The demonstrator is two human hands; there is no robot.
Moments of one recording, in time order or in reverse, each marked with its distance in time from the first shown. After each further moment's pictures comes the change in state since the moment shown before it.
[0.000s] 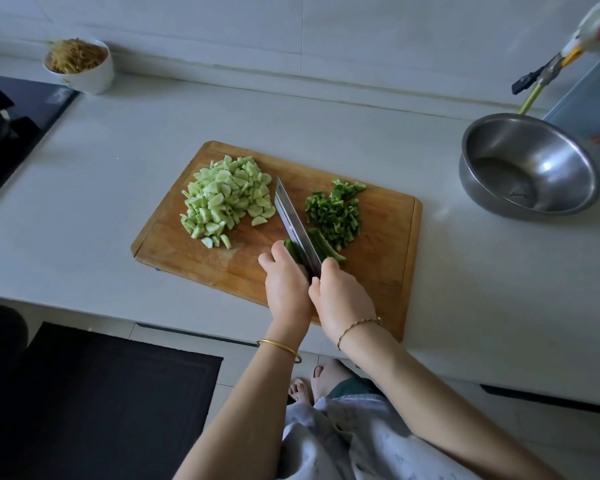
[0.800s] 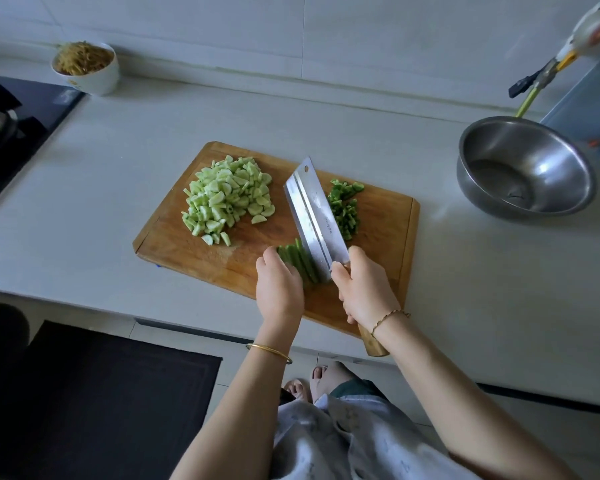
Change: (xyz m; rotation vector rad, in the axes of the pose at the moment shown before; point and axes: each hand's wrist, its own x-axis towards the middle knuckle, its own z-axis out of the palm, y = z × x) left_hand -0.004 -0.011 -0.008 0.076 0.046 0.013; right_hand 0.004 0.037 -0.013 0.444 0.058 -0.030
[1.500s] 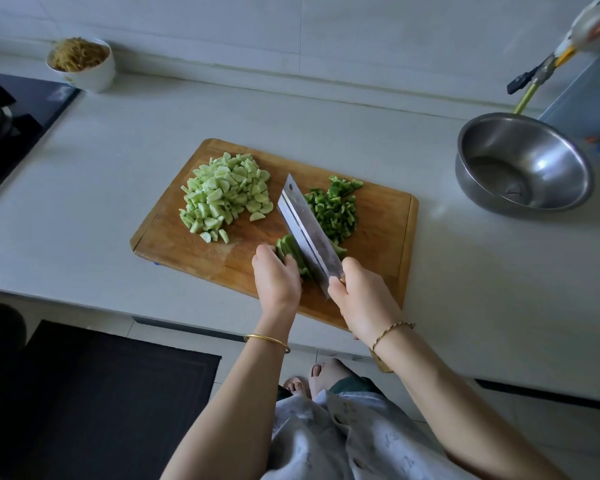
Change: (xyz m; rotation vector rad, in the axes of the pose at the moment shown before) left_hand 0.016 -0.006 0.009 -0.187 0.006 -0.045; right_hand -0.025 -0.009 -0.006 -0.254 -0.065 -0.035
